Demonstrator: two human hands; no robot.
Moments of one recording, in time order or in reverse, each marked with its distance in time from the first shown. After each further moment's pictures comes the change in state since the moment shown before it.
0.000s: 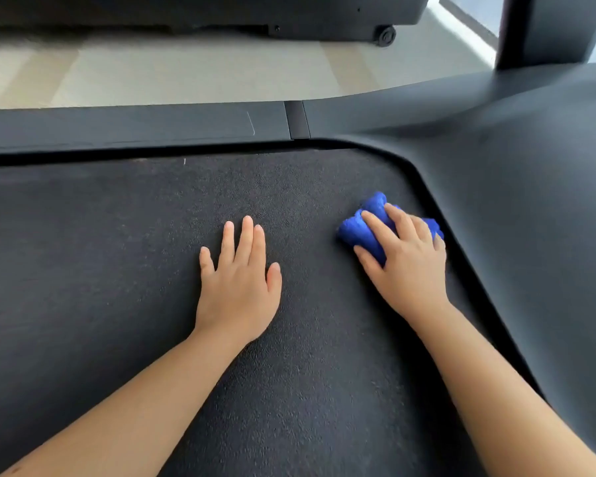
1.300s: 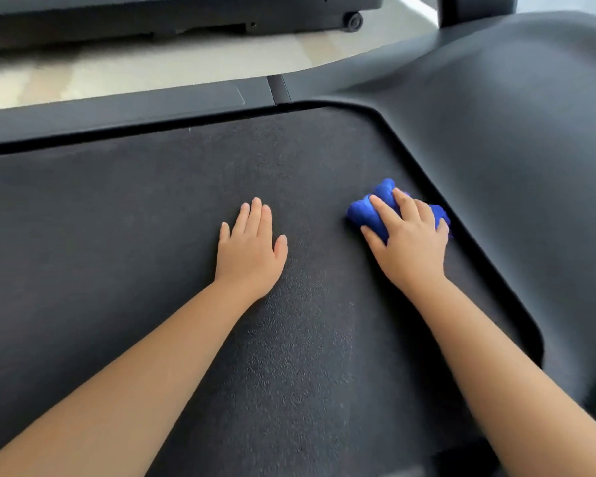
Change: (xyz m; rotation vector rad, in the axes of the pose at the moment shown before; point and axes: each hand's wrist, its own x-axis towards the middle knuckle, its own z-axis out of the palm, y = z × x) left_hand -0.079 -0.002 0.007 -0.002 0.022 0.130; right_hand -0.115 -0.018 -0.041 0.020 -0.027 0.208
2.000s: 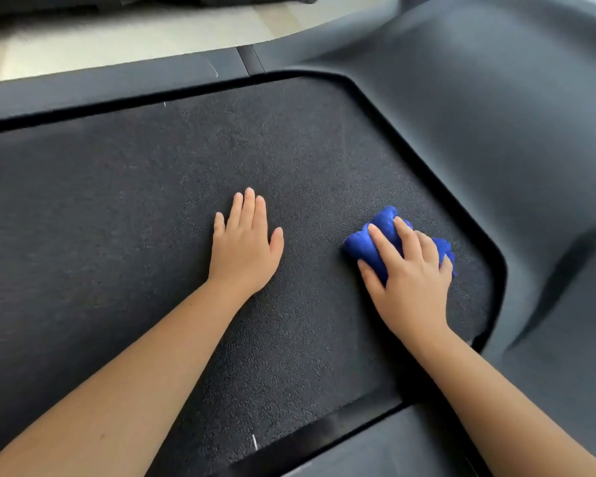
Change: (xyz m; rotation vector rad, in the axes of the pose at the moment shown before) left_hand -0.042 -0.011 0.002 -0.002 0.000 0.144; right_hand -0.123 -0.031 -0.028 -0.084 0.087 0.133
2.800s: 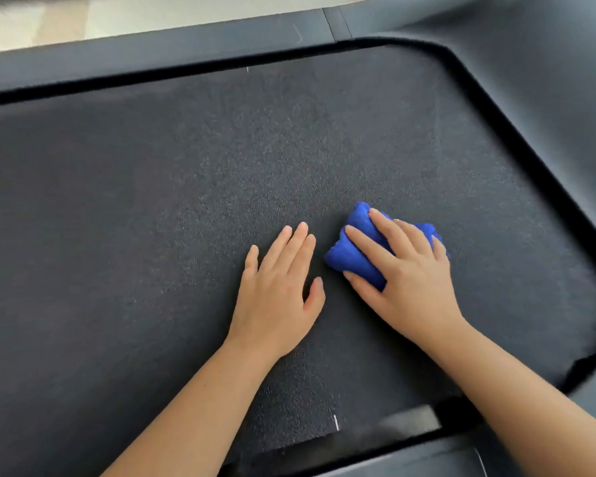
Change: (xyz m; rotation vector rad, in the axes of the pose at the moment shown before) left_hand -0.095 -0.047 0.002 -0.150 0.144 0.092; right_hand -0.004 -0.083 0.013 0.158 -0.077 -0.414
